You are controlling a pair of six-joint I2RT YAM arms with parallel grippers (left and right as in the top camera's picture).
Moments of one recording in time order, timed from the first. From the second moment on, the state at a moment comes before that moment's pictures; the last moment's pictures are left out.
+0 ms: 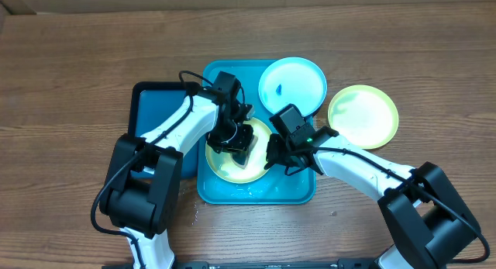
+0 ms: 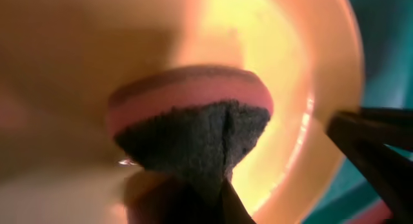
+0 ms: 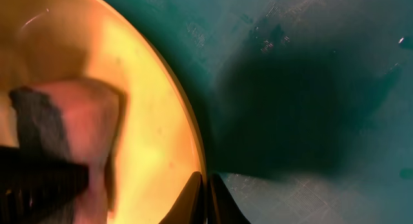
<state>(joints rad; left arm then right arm) -0.38 1.95 1.29 -0.90 0.39 -0.10 0.64 1.75 0.97 -0.41 -0.12 0.83</state>
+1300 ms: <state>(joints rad) -0.36 1.96 1.29 -0.84 0.32 -0.14 0.64 1.75 0.97 -0.41 -0.12 0.83</state>
